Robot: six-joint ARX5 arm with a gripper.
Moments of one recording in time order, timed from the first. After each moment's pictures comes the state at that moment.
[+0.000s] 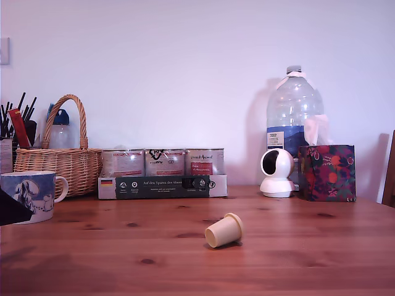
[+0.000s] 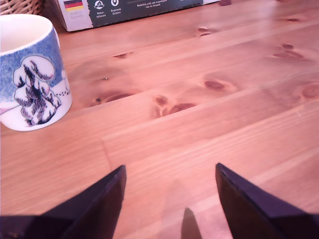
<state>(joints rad) -0.12 1.44 0.06 0.96 0.31 0.08</state>
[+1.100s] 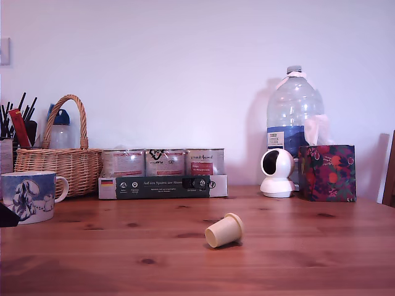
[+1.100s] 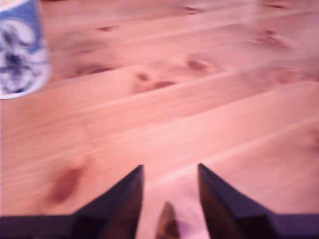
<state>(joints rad) -0.12 1.19 0.06 0.61 0.40 0.03</state>
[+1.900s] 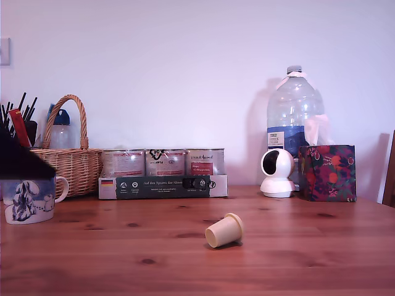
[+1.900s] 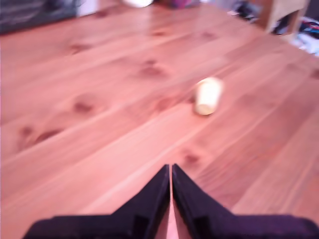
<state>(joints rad) -0.33 0.88 0.18 0.22 0.50 0.03</state>
